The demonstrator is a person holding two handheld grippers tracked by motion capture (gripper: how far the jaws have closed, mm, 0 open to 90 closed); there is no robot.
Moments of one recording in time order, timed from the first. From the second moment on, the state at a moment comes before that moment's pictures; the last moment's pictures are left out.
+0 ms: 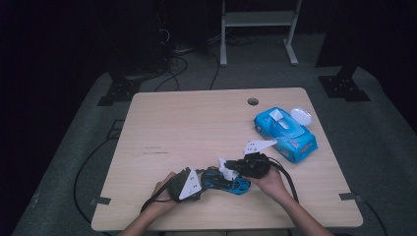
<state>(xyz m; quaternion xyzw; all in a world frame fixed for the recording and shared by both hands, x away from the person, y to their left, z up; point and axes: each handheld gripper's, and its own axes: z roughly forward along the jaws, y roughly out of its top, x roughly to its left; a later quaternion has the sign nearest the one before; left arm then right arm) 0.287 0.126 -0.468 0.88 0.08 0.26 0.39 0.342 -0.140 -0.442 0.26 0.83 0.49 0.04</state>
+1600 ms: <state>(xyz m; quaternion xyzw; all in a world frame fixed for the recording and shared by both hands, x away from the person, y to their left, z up) 0.331 0.118 -0.475 0.87 0.18 0.13 0.43 0.348 -0.128 -0.431 0.23 0.83 0.48 0.16</state>
